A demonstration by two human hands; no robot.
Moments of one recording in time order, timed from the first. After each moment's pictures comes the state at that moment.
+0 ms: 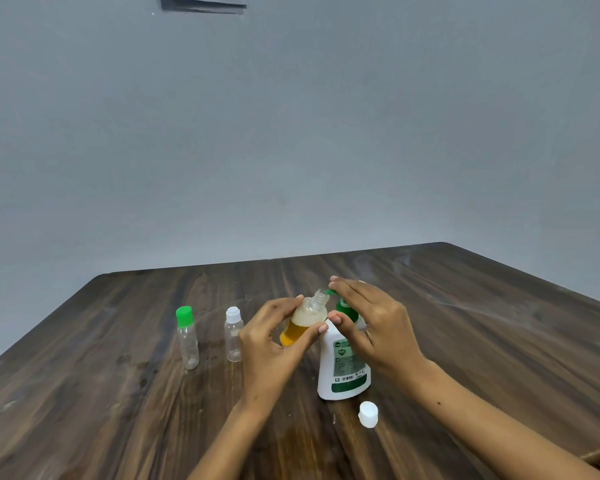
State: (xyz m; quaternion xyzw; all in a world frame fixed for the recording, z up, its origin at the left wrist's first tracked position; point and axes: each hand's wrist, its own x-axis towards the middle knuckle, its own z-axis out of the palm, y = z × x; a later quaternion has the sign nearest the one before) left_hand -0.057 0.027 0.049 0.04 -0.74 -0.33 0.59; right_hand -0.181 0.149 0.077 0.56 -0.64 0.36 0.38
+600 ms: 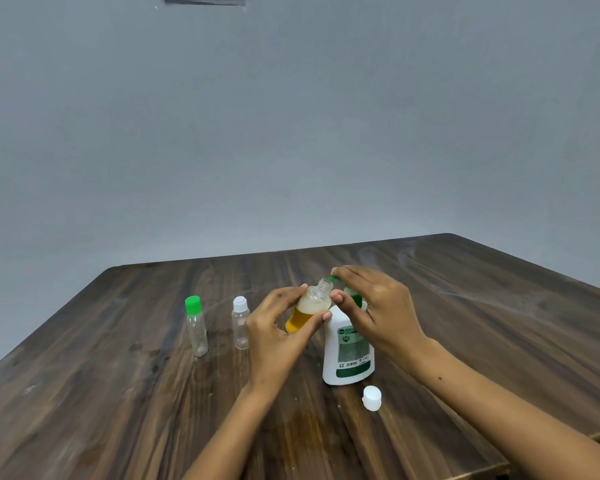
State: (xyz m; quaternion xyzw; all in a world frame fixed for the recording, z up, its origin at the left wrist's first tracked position) left_hand -0.057 0.029 0.050 0.06 -0.74 -0.32 0.59; right_hand -0.175 0.149 0.090 0.55 -0.65 0.37 0.39
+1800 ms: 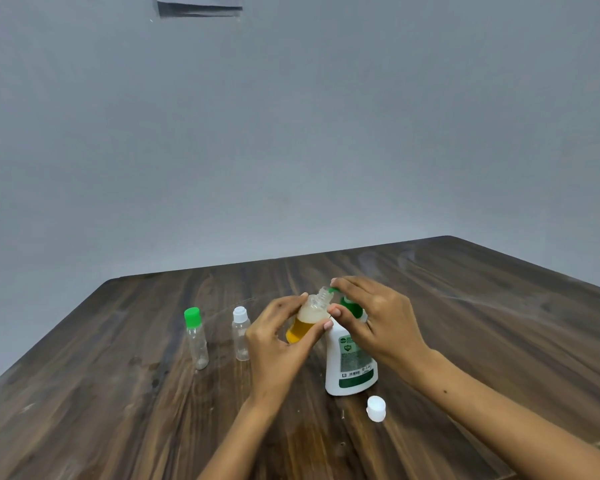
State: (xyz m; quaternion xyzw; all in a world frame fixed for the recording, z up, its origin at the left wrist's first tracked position) left_hand -0.056 0.028 0.051 0.04 -0.74 -0.32 0.58; right_hand -0.173 0.150 0.087 0.54 -0.65 0.37 0.38
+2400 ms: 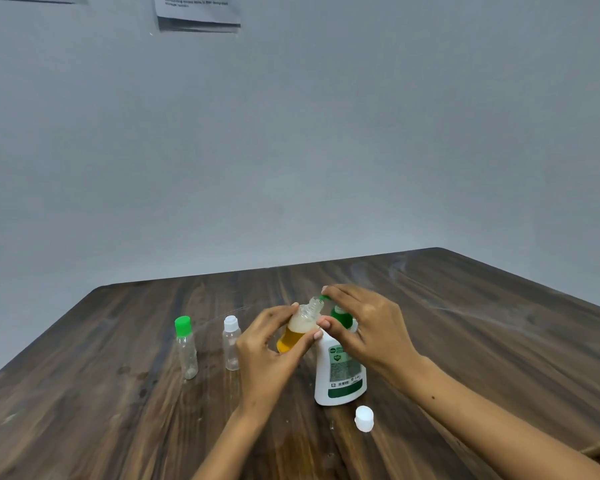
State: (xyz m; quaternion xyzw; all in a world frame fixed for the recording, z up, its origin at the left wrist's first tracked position) left_hand -0.055 0.029 0.052 0.04 -0.75 -0.32 0.58; right_hand -0.172 0.152 0.093 0.55 -0.65 0.34 0.39
